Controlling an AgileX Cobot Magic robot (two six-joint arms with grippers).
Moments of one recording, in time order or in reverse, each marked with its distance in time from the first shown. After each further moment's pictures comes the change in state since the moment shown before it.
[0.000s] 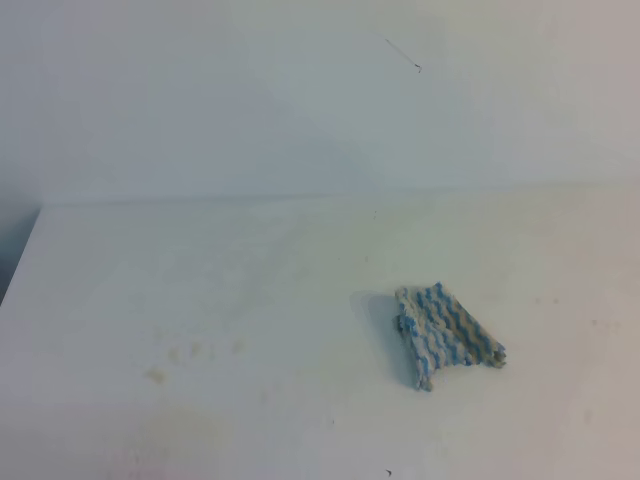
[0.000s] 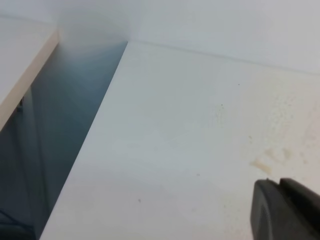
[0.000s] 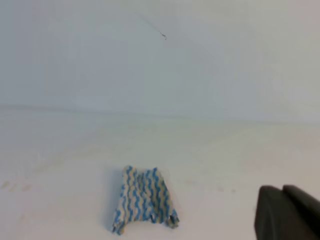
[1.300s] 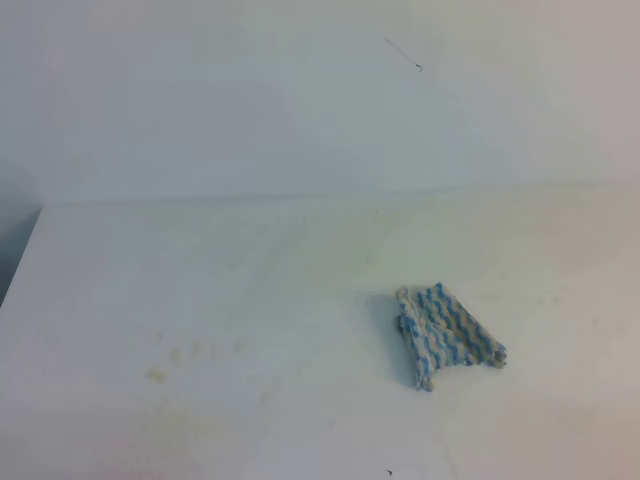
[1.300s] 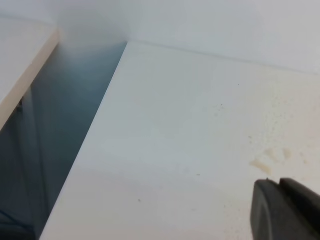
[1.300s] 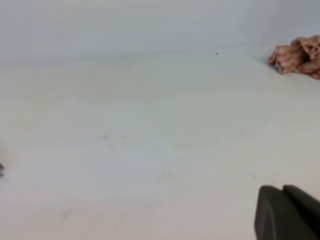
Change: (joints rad) left arm 0.000 -0.015 0.000 0.000 0.000 0.000; right arm -0.218 -0.345 0.580 -0.424 -0.234 0.324
